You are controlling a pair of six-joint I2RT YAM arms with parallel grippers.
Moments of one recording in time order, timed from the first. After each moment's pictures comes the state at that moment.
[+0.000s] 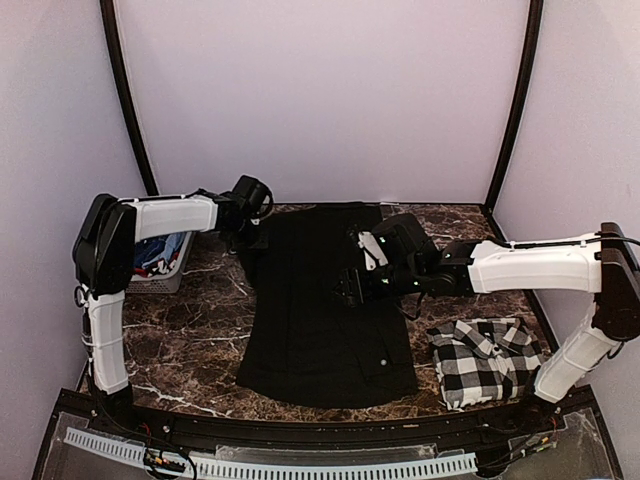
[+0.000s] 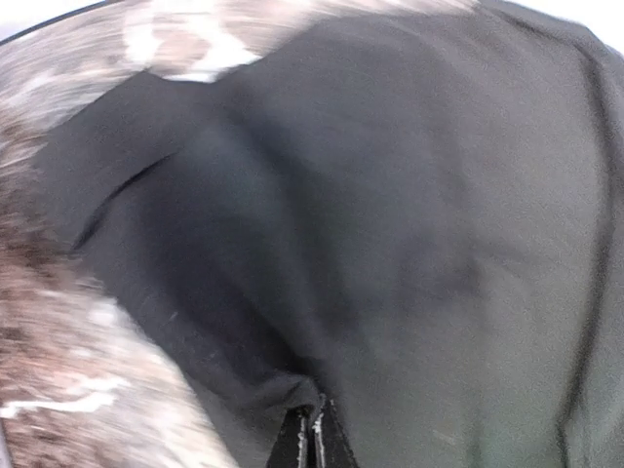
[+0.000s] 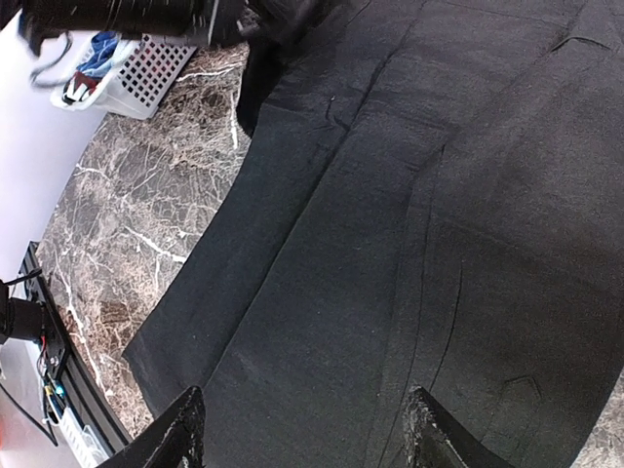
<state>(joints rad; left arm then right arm) -0.50 2.06 1.59 -0.51 -0.23 -0.42 0.93 1.56 1.05 -0.19 -0.06 0.51</state>
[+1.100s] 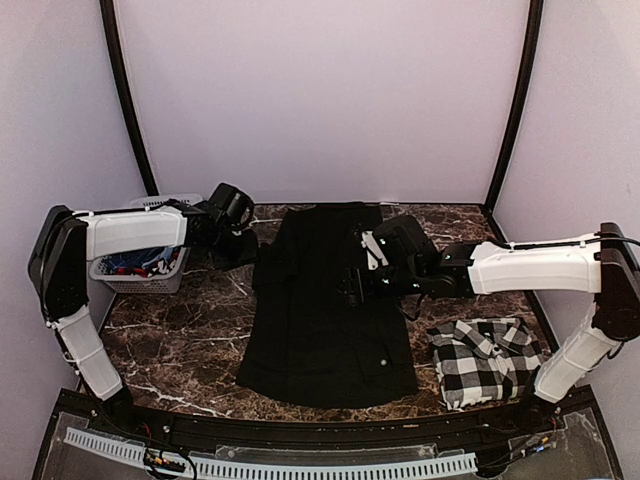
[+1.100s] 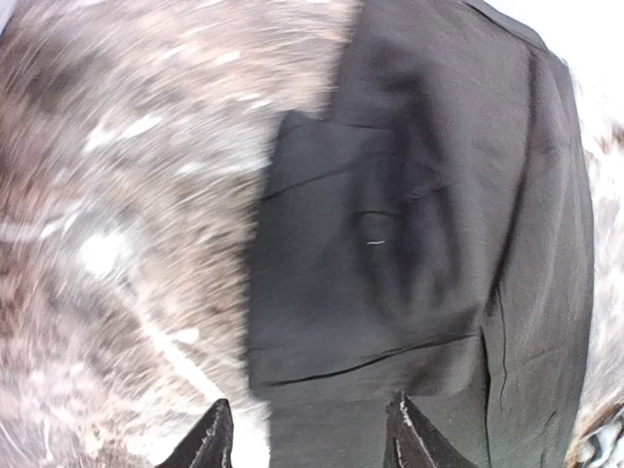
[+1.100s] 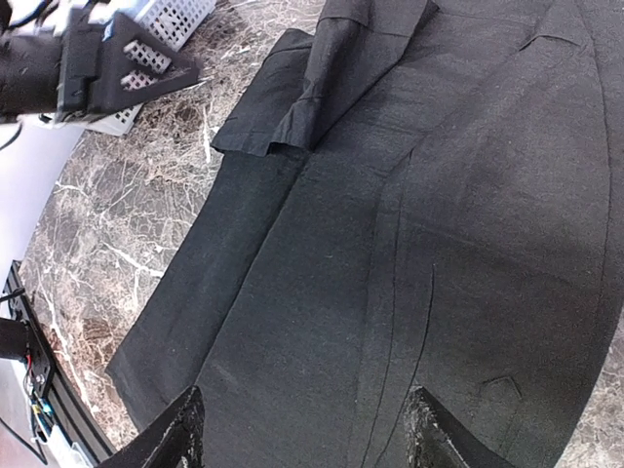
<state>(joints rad) -0.57 1.80 1.35 -0.52 -0.14 -0.68 0.93 1.56 1.04 -0.19 0.02 0.52</state>
